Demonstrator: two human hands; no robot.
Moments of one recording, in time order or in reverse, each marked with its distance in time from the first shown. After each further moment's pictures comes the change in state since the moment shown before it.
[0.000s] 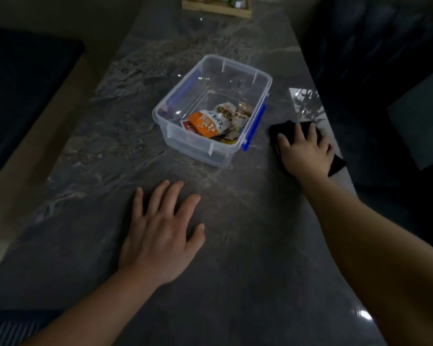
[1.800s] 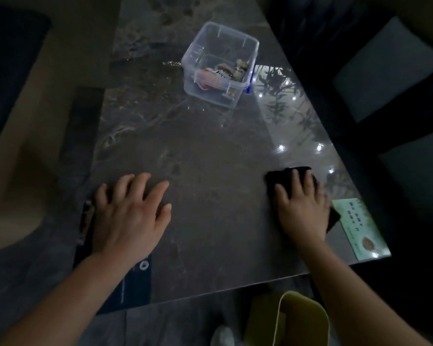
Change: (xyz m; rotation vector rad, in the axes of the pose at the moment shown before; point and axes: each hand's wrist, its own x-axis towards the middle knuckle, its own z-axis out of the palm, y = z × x) left_hand -0.162 -0.110 -0.034 -0.003 0.013 0.075; right_hand -0.350 0.029 0.030 -0.069 0.048 0.162
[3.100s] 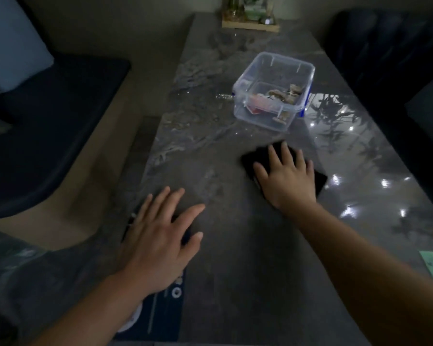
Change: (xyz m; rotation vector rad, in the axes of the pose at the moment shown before) left_hand -0.015 -0.029 0.015 -0.095 0.000 -0.001; right_hand 0.074 -0.149 0.017 0.036 -0.033 -0.423
